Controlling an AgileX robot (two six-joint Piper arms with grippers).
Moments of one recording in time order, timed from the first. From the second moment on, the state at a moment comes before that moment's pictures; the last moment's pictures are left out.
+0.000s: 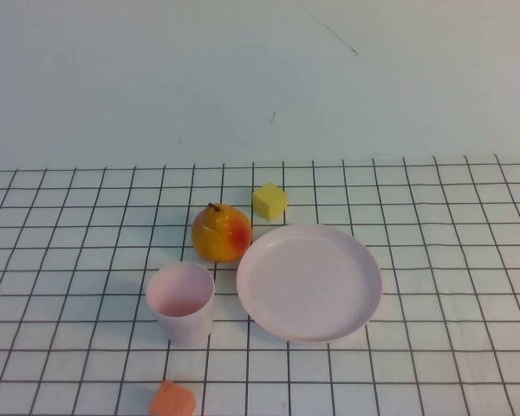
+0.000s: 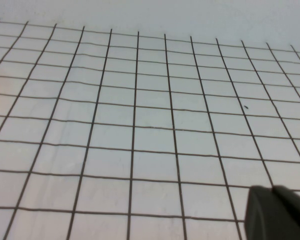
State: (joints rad) right arm -0.06 -0.01 0.03 -0.02 0.43 -0.11; left arm -0.06 -0.01 0.03 -0.20 -0.61 -0.08
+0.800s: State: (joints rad) right arm -0.06 -0.01 0.03 -0.02 0.43 -0.11; left arm -0.06 0.65 -0.82 -0.17 0.81 0.04
